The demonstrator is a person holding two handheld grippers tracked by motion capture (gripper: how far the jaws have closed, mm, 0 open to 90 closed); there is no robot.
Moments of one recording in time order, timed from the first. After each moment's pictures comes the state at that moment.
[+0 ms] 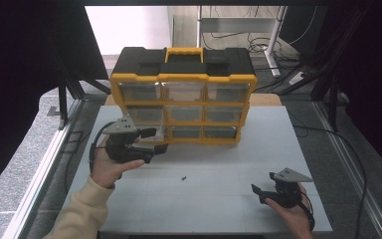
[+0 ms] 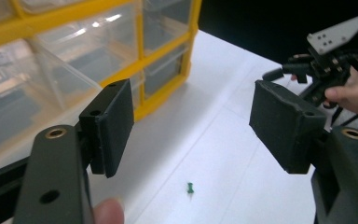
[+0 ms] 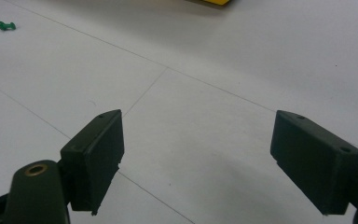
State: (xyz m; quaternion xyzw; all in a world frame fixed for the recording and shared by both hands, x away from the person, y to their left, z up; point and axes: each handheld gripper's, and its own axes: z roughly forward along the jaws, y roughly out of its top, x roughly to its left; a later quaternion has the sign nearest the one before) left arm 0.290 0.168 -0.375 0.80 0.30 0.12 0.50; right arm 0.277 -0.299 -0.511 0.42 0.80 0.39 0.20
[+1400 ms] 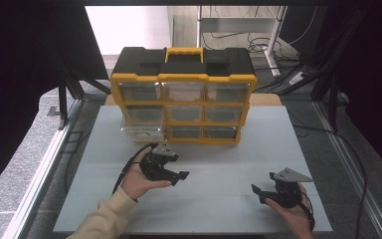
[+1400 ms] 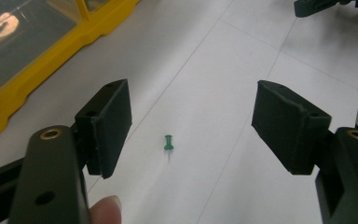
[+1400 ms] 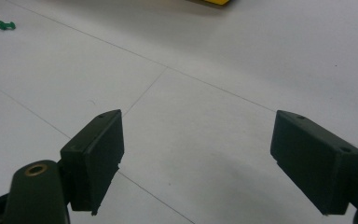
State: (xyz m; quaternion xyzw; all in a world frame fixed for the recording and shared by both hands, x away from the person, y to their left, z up) left arm 0.305 0.102 -0.453 0.88 0.29 0.06 0.38; right arm 0.278 -0.299 -0.512 0.41 0.80 0.39 0.20
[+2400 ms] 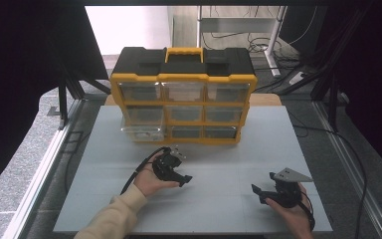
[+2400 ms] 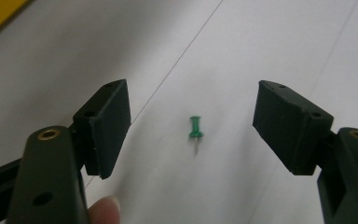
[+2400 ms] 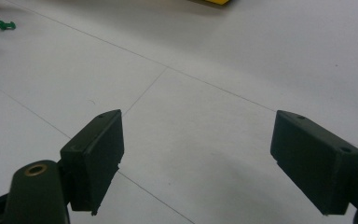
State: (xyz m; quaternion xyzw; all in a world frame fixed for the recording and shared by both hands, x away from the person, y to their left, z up) left arm 0.334 0.080 -0.506 0.91 0.30 0.05 0.29; right arm 0.278 -0.299 -0.512 0.41 0.80 0.39 0.20
